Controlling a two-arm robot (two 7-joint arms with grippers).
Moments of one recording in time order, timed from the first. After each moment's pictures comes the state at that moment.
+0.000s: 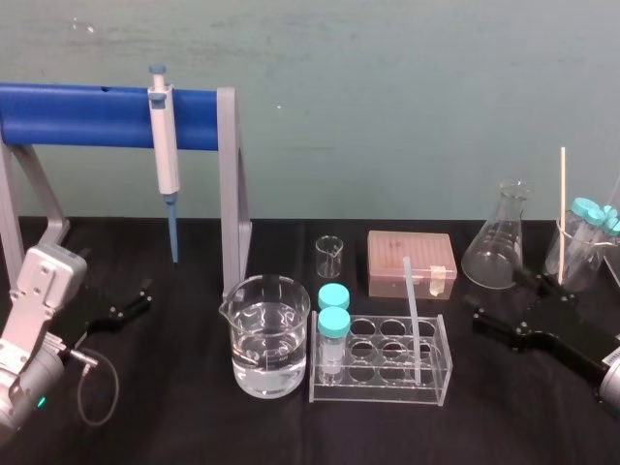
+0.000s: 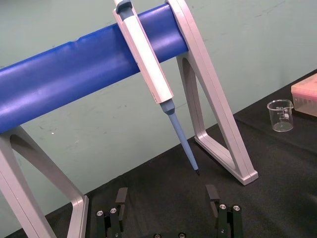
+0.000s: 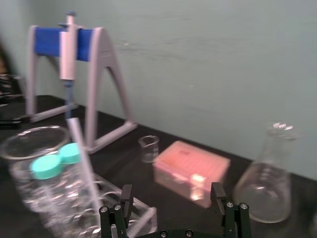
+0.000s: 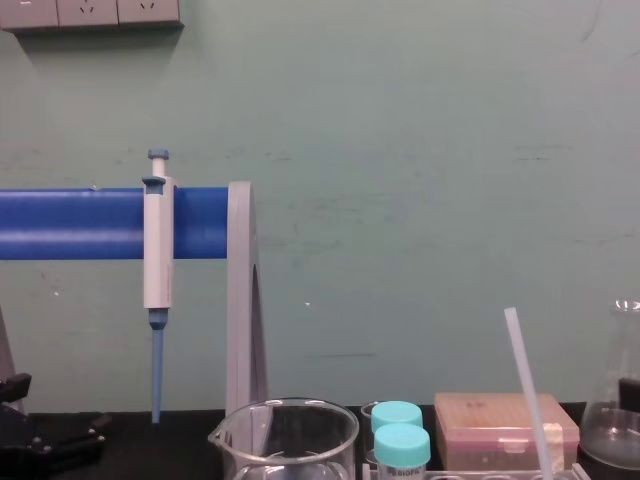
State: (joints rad) left arm -0.20 0.60 0.45 -1.41 -0.25 -0.12 0.03; right arm 0.05 0.70 -0.28 -1.64 0.59 -0.01 0.29
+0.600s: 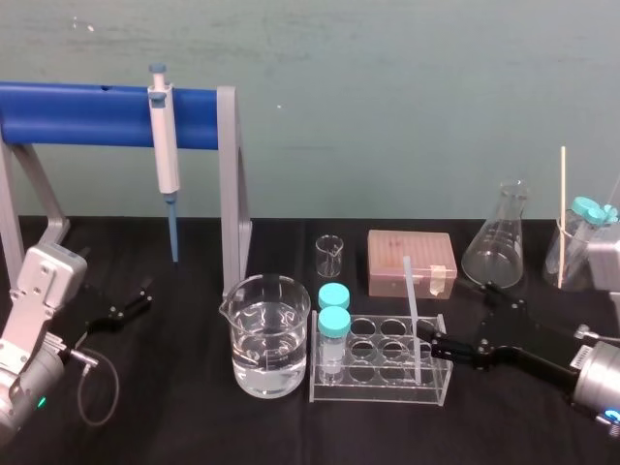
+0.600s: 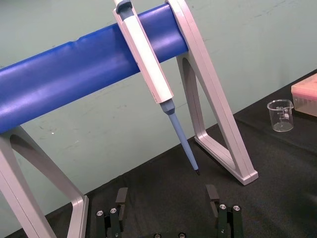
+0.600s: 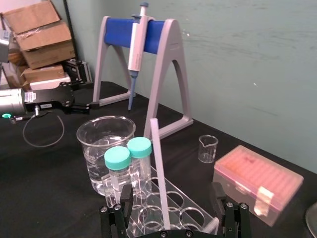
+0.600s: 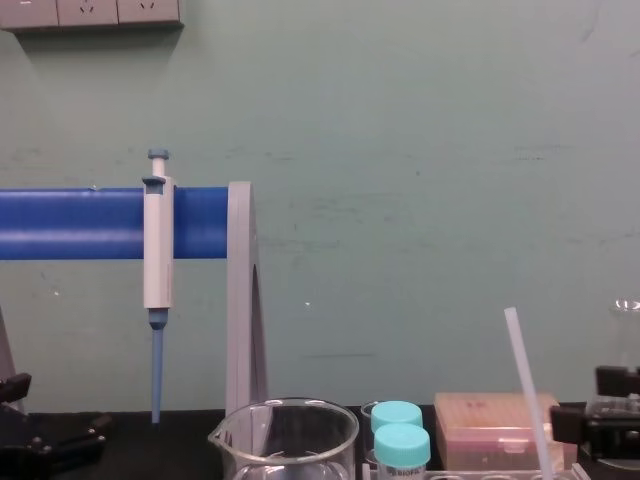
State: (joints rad) left arm -0.20 0.60 0.45 -1.41 -0.25 -0.12 0.03; right arm 0.11 0.71 -0.33 -1.65 0.58 0.06 0.51
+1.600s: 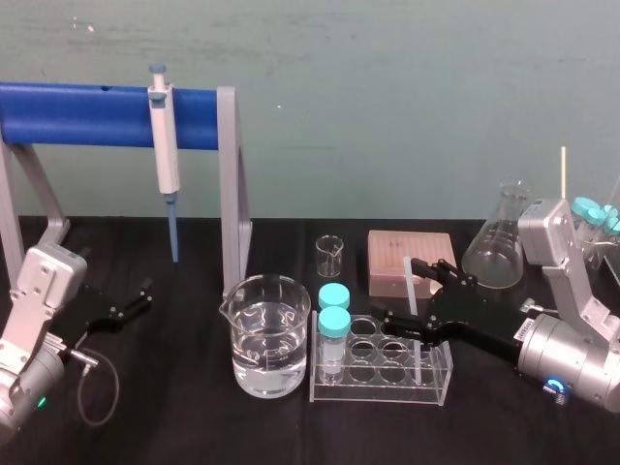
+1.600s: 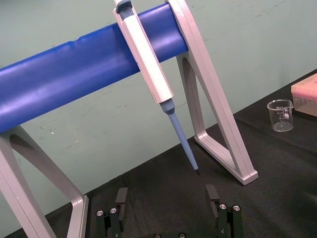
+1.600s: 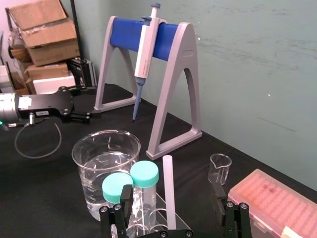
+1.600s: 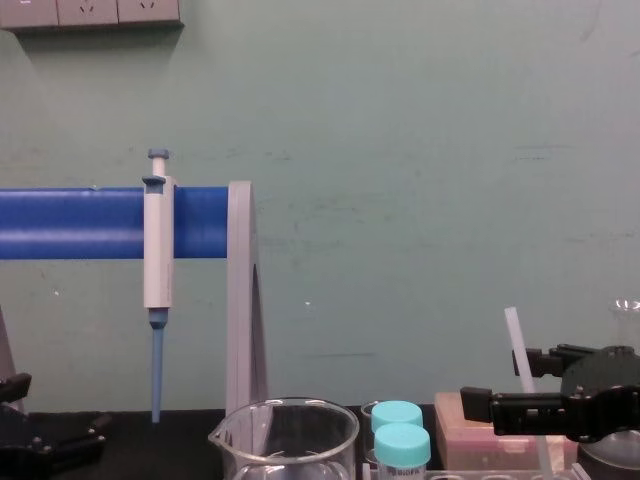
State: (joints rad) left arm -0.20 0.60 0.45 -1.41 -0.25 -0.12 0.03; right arm 0.25 0.59 -0.41 -1.56 0.48 0.10 0.51
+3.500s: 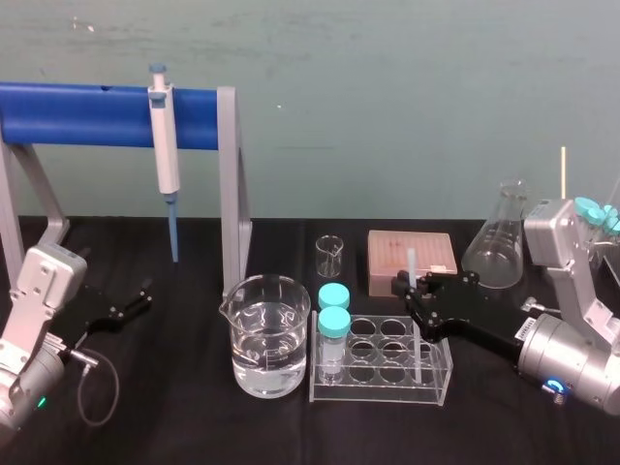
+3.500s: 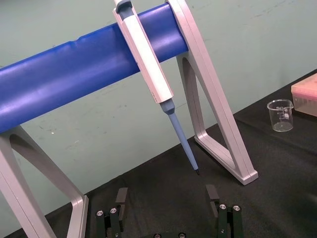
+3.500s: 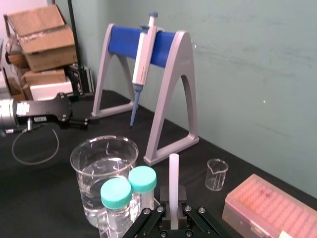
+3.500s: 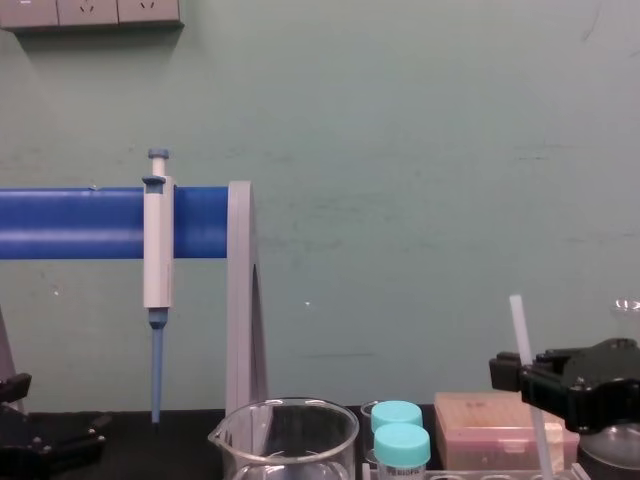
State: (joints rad) left arm -0.20 0.60 0.45 -1.41 -0.25 -0.12 0.03; right arm 0.24 0.58 -0.40 -1.56 0.47 0.07 0.51
